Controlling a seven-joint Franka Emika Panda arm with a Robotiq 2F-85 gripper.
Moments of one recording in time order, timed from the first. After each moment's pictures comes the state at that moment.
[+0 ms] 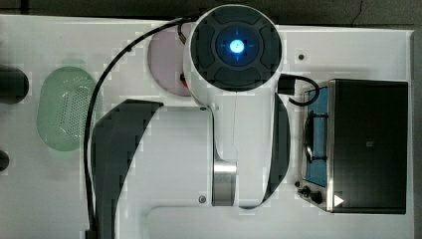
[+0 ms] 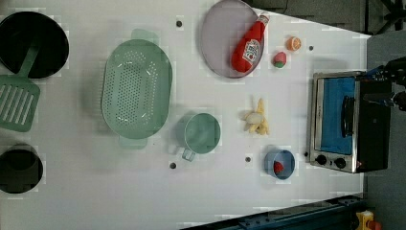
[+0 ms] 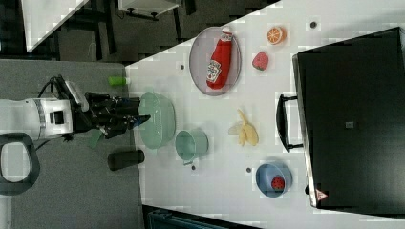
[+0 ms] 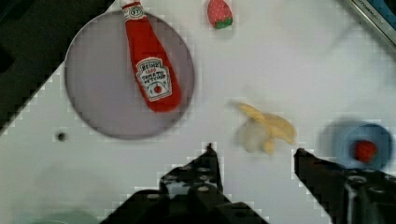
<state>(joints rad) 0.01 -0.02 -0.01 -1.78 0.00 0.18 0.06</state>
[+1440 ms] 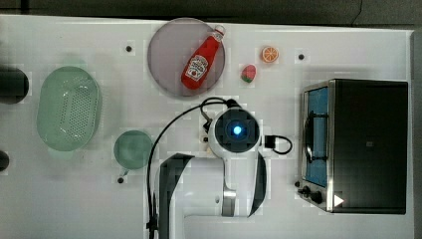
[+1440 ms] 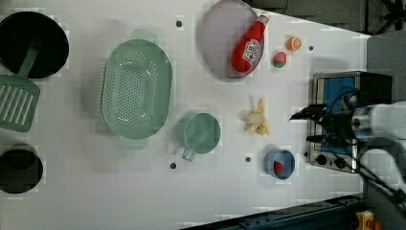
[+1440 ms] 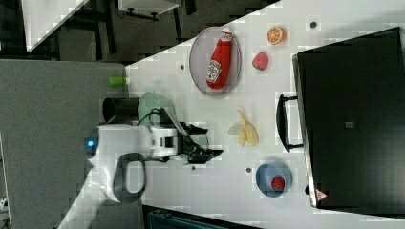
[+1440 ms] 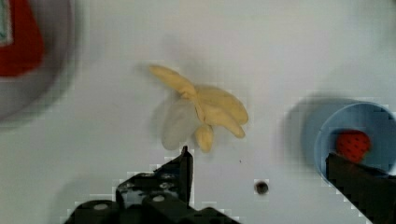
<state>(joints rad) 0.01 -0.02 -0.06 -2.41 -0.03 0.71 -0.01</state>
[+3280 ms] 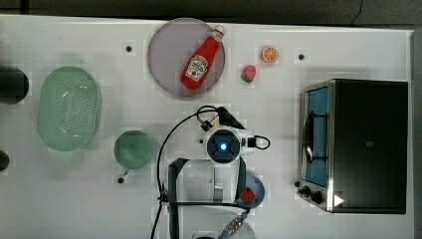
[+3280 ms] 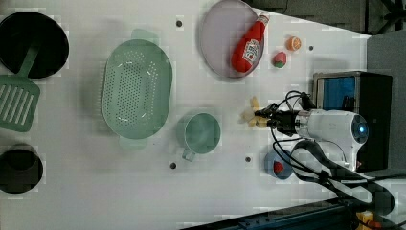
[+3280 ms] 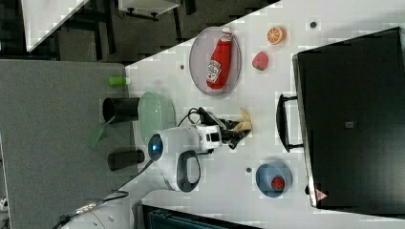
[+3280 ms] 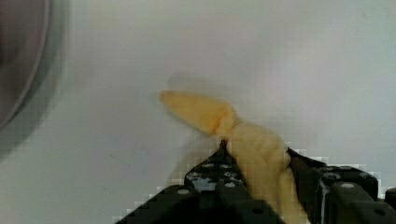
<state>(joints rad) 0.01 0.36 -0.03 -2.48 -0.01 1.31 -0.03</state>
